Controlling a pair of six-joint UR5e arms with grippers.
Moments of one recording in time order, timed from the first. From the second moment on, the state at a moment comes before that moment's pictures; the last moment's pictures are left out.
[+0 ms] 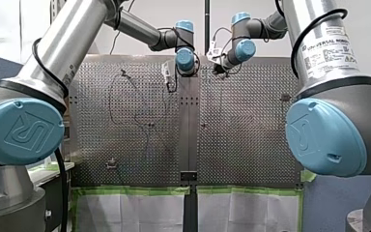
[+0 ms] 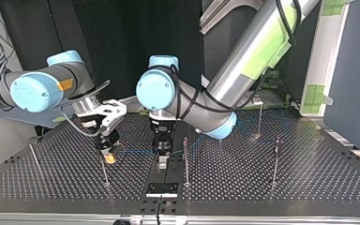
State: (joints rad) left arm -0.56 -2.04 -1.15 -3.05 -2.05 -1.72; right arm 2.03 -1.20 1.22 0.03 1.36 1.82
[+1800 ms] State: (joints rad) left arm -0.62 -2.06 -1.28 -3.07 -2.22 -1.77; right arm 2.03 -1.20 1.32 0.03 1.36 1.81
